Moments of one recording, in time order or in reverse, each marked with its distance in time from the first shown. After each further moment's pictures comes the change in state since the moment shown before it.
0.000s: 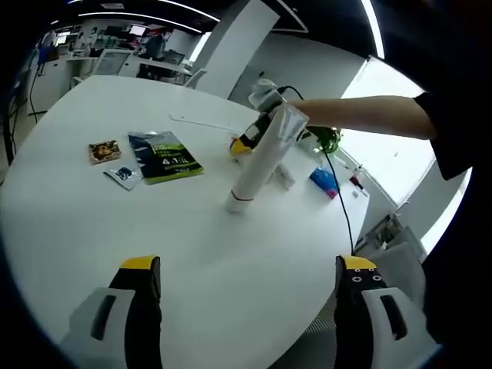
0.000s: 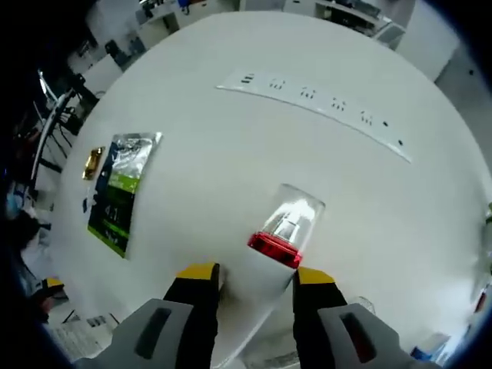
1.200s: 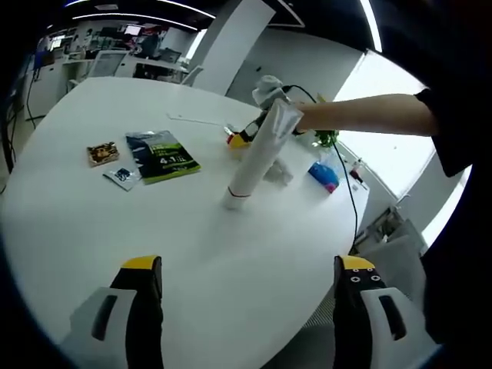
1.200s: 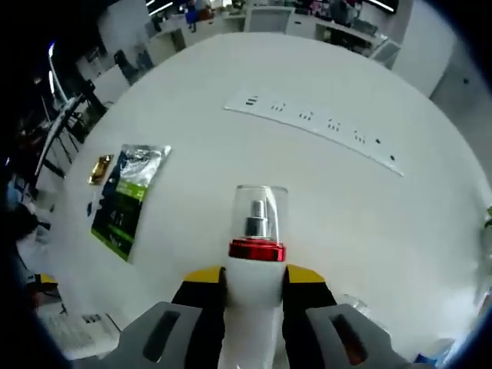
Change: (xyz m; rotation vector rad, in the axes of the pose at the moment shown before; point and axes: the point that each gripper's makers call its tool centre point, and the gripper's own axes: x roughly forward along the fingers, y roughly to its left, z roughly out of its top) left arm -0.003 -0.009 -0.001 0.034 0.028 -0.004; right arm -0.025 0.006 -0.003 -0.016 -0.171 0.002
